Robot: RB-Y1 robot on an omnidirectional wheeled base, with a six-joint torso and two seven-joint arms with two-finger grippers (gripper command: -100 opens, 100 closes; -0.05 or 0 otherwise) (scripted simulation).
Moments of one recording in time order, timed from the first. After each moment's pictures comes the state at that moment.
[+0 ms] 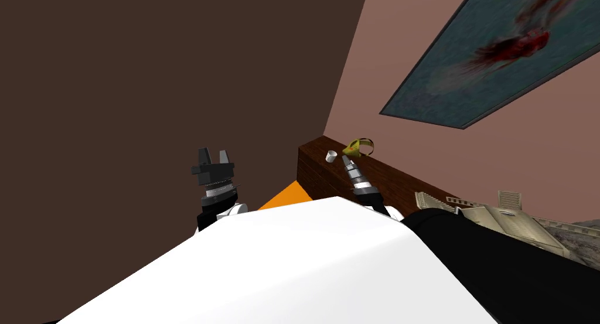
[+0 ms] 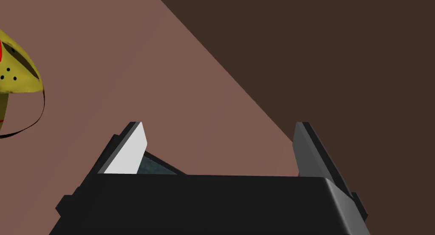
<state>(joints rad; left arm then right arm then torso) 0.52 0.03 -0.04 -2.20 0.11 -0.61 0.07 0.86 -0.29 -0.20 -2.37 0.09 -0.23 0.38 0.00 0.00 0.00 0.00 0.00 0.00</state>
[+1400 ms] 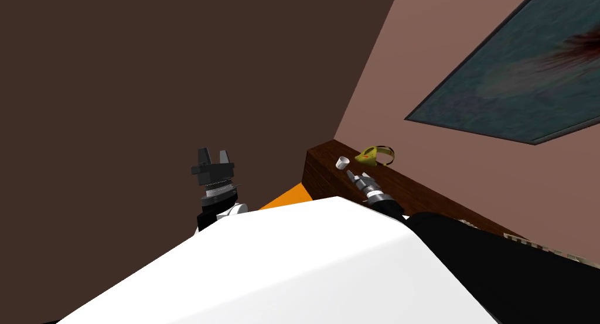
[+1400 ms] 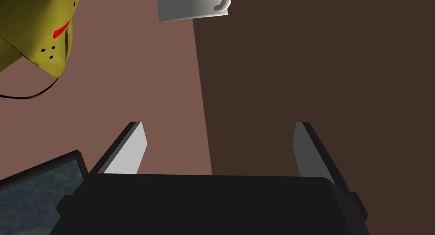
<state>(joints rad) 0.52 0.03 -0.04 -2.20 0.11 -0.61 0.07 1.07 -0.43 -0.30 -2.42 0.12 0.09 0.72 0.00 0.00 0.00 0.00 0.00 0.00</state>
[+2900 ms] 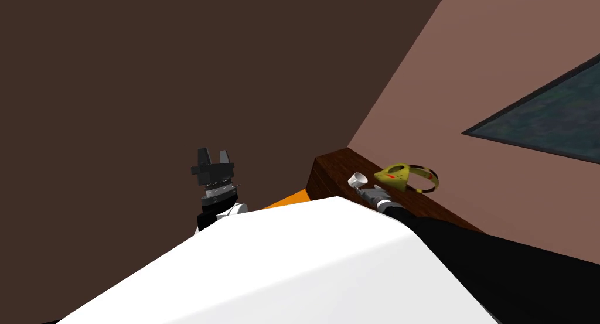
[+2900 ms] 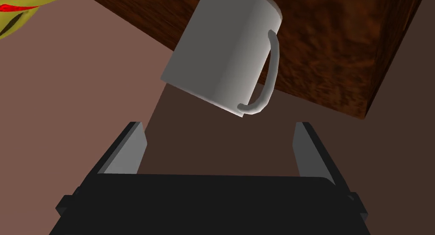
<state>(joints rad) 0.52 0.03 -0.04 -2.20 0.11 -0.61 0.07 1.27 -0.57 -0.32 -2.51 0.12 0.45 1.05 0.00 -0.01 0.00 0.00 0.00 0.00</state>
